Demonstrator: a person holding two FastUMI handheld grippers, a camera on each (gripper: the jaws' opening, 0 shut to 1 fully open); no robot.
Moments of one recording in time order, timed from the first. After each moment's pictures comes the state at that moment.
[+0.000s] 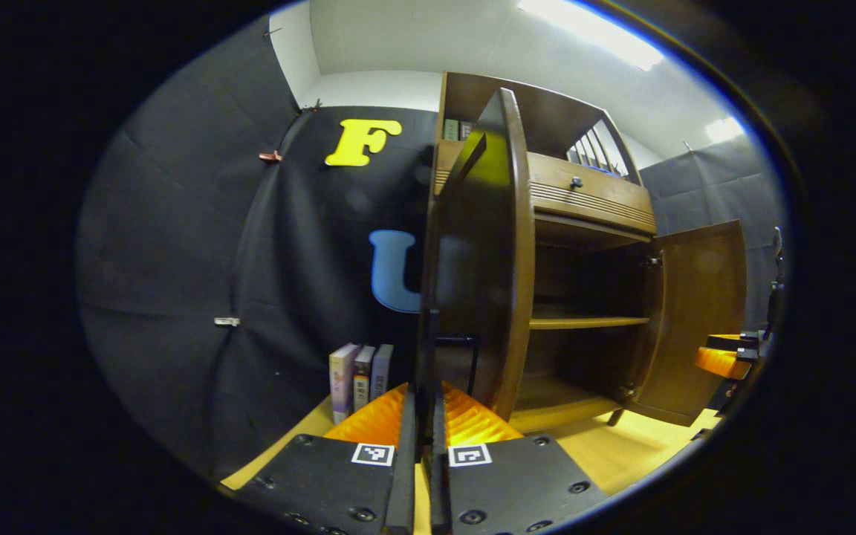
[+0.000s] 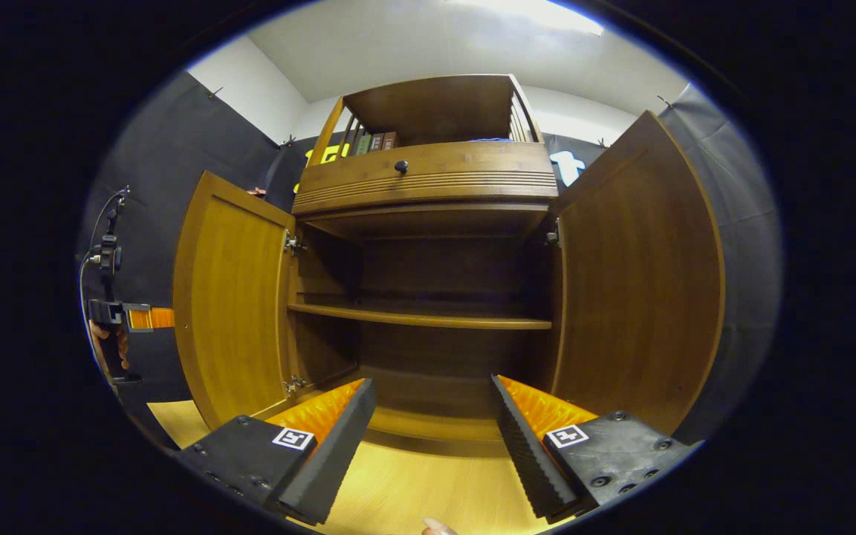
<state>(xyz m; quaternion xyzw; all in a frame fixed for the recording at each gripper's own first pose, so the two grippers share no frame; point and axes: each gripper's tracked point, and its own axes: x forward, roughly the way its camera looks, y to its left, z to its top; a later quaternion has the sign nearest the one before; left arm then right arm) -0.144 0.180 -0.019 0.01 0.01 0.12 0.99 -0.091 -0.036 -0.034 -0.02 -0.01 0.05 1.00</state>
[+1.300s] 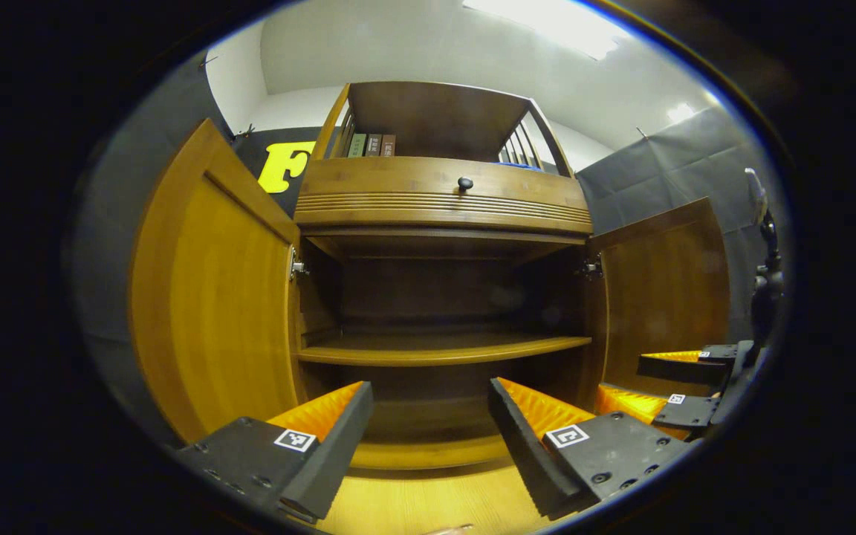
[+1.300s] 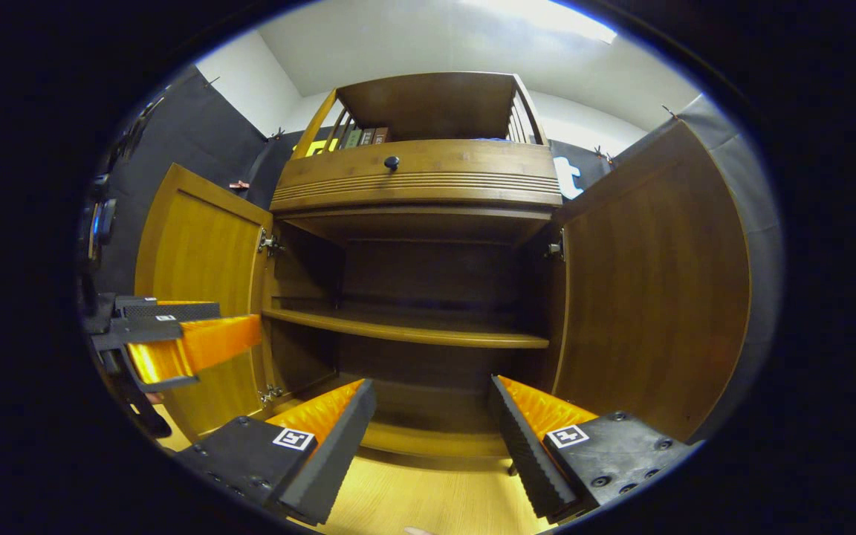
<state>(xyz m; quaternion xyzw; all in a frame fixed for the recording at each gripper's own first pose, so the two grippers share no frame) -0.033 -0.011 0.002 0.05 -0.01 0.05 1.00 -0.044 -0.035 -0.016 -0.04 -0.01 0.01 1.00</state>
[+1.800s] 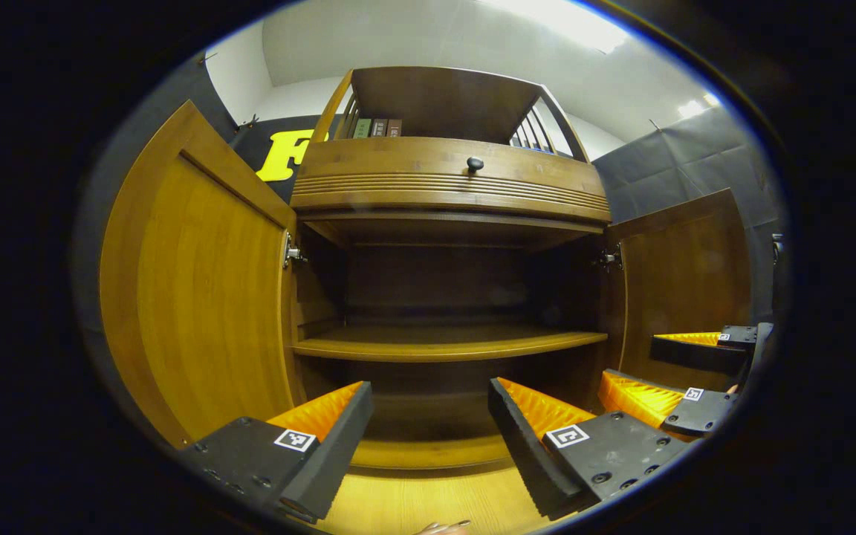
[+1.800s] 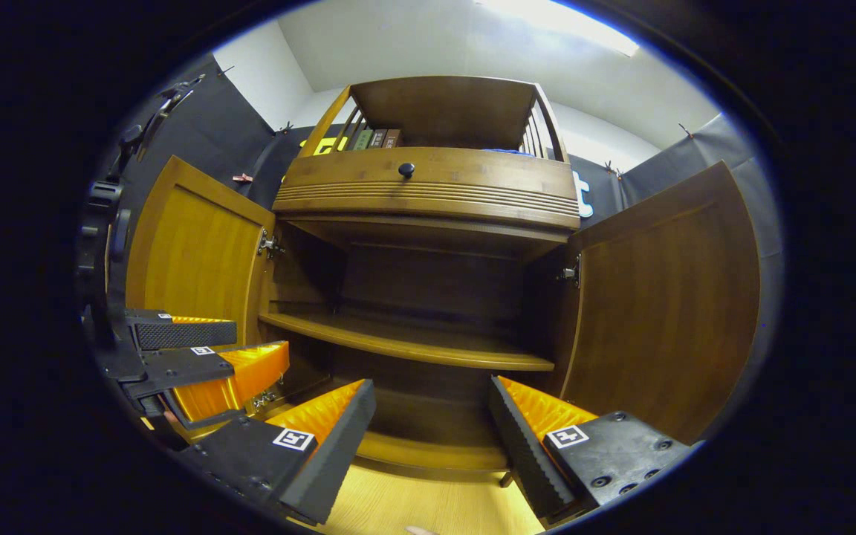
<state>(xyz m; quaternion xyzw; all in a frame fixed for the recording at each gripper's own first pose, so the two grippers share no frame) -0.015 -0.002 -0.005 0.04 0.01 0.07 1.00 -0.029 -0.024 0.000 -0.07 -0.02 0.00 1.00</state>
